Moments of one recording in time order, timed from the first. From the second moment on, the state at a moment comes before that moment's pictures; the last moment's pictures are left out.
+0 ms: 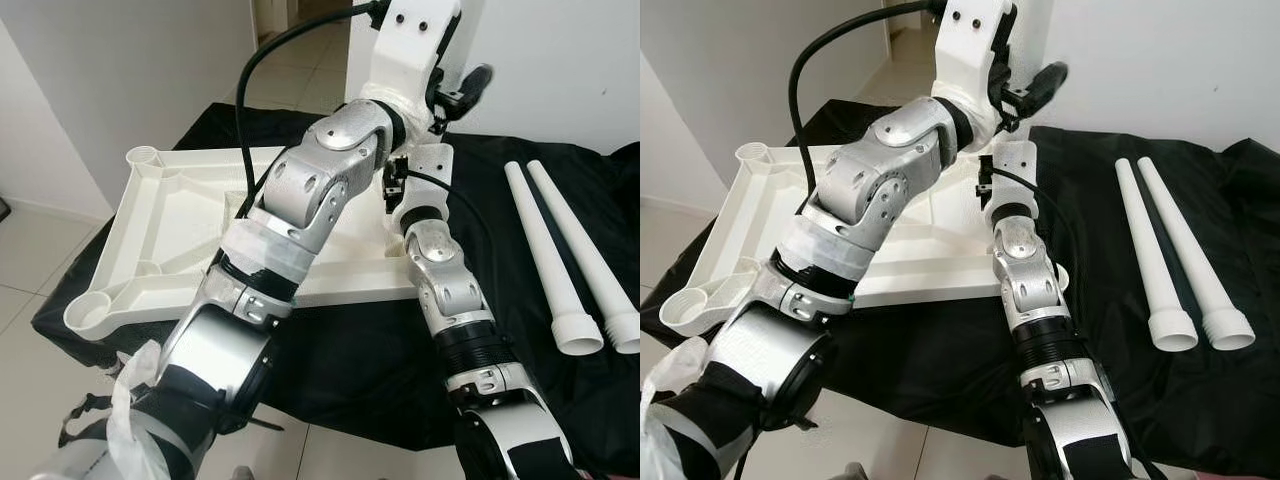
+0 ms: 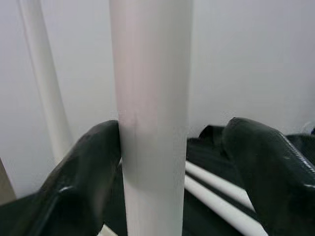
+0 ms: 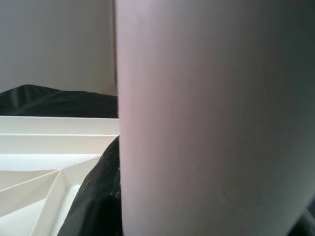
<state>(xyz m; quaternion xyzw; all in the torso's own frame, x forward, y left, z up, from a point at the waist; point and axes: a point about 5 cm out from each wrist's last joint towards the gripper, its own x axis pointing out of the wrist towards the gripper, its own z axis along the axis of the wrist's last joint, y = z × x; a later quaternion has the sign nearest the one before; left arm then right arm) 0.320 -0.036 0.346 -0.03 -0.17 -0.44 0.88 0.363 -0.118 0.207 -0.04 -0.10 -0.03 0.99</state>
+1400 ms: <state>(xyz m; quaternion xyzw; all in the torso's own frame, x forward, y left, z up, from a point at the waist) 0.285 0.025 0.201 0.09 -0.07 -0.52 0.85 0.314 -0.199 0.162 -0.07 -0.11 -0.07 0.99</state>
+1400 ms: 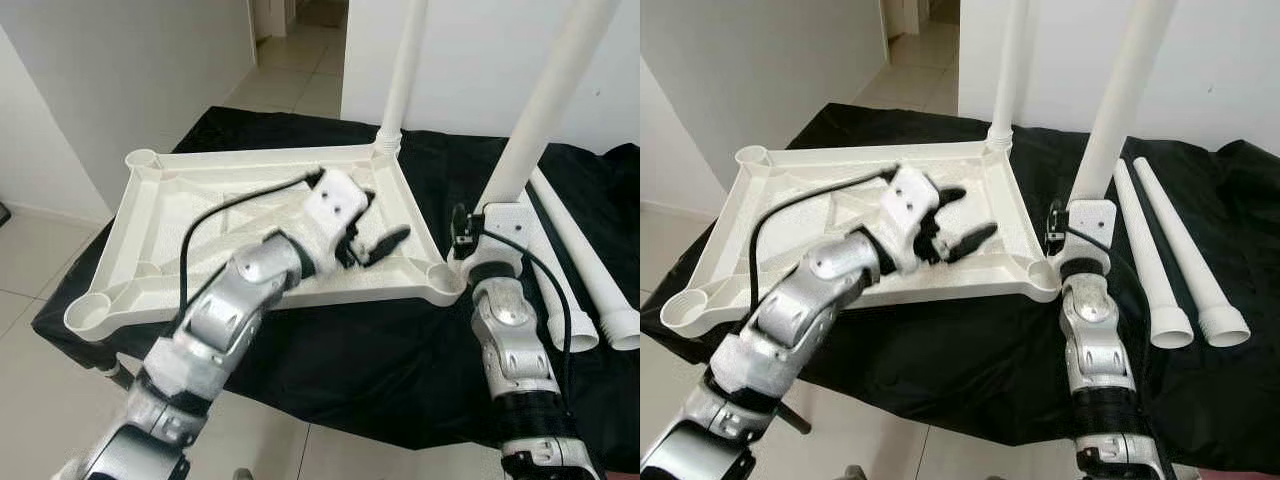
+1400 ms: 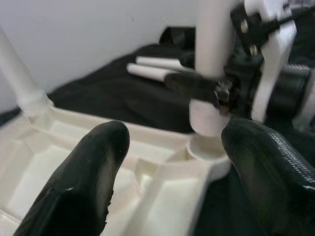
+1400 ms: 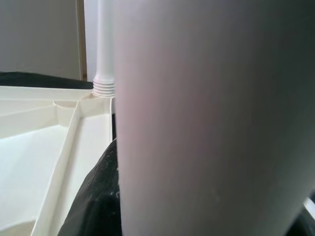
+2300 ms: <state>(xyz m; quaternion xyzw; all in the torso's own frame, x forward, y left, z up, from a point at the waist) 0.263 0.017 0.177 0.11 -0.03 -0.54 0.83 0.307 -0.187 0.141 -0.12 -0.13 0.09 0.98</state>
